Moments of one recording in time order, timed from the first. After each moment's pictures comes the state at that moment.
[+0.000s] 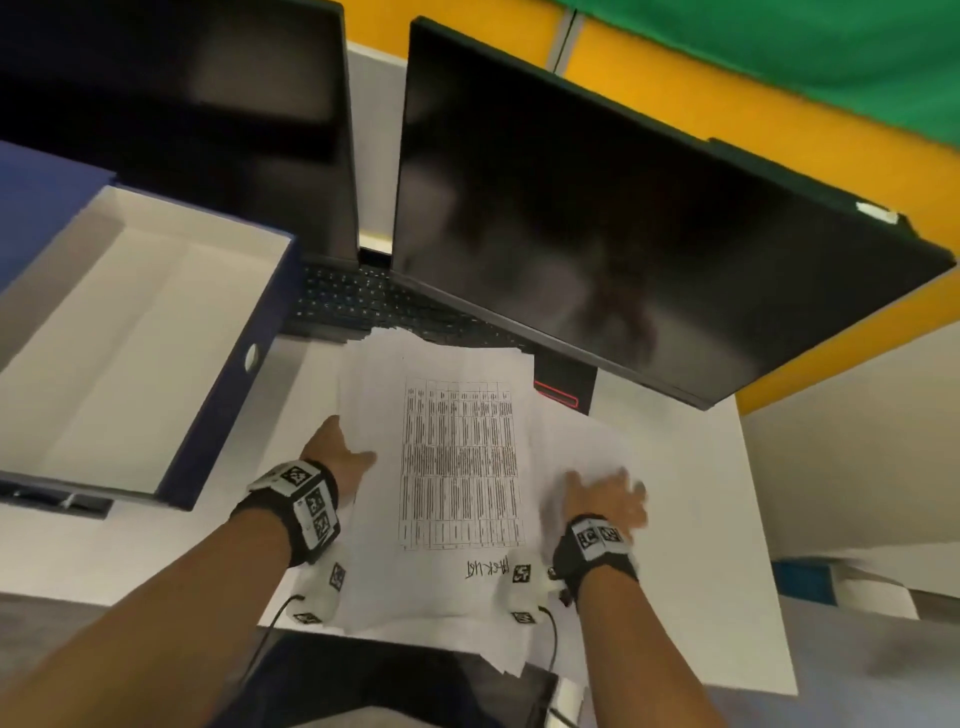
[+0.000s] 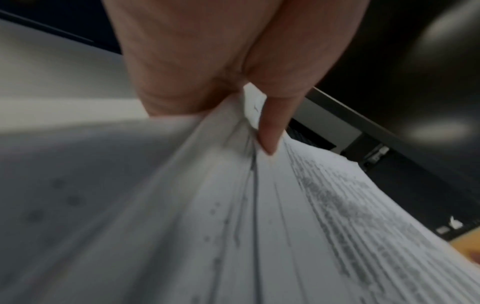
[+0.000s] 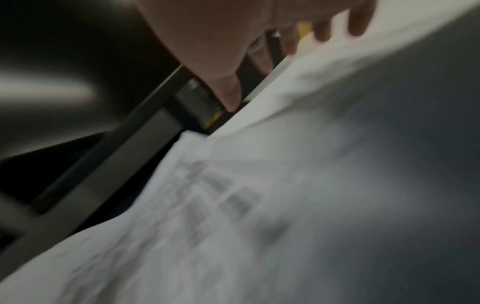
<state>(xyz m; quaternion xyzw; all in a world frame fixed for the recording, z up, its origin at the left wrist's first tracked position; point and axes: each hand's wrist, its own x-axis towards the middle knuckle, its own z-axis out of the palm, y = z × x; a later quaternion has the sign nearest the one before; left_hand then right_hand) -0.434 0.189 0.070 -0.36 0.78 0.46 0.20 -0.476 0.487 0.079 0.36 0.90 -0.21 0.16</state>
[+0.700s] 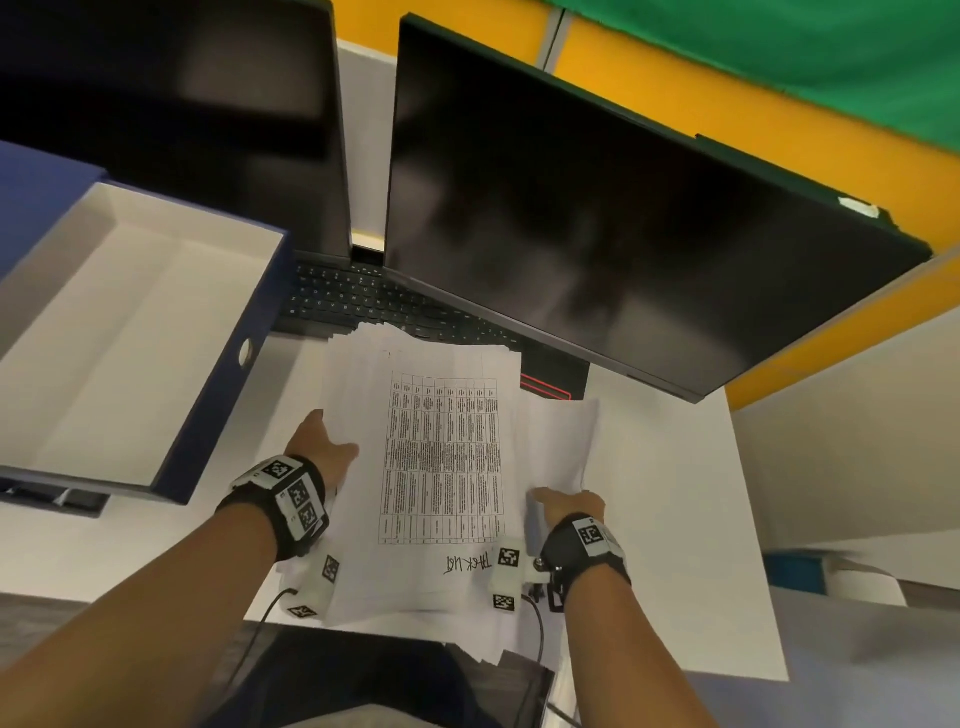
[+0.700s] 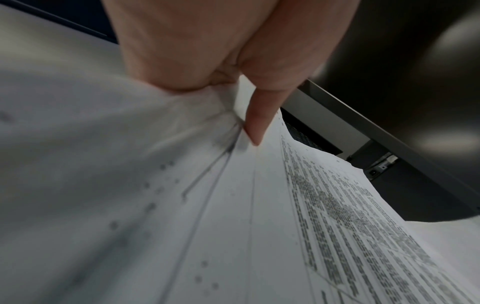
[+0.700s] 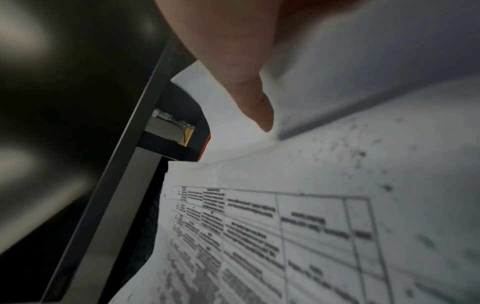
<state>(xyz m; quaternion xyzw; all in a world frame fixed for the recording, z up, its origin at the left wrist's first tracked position) -0.435 0.179 0.060 -0.37 0.78 0.47 0.16 -0.461 0.482 0.068 0.42 0.77 -0.40 0.27</state>
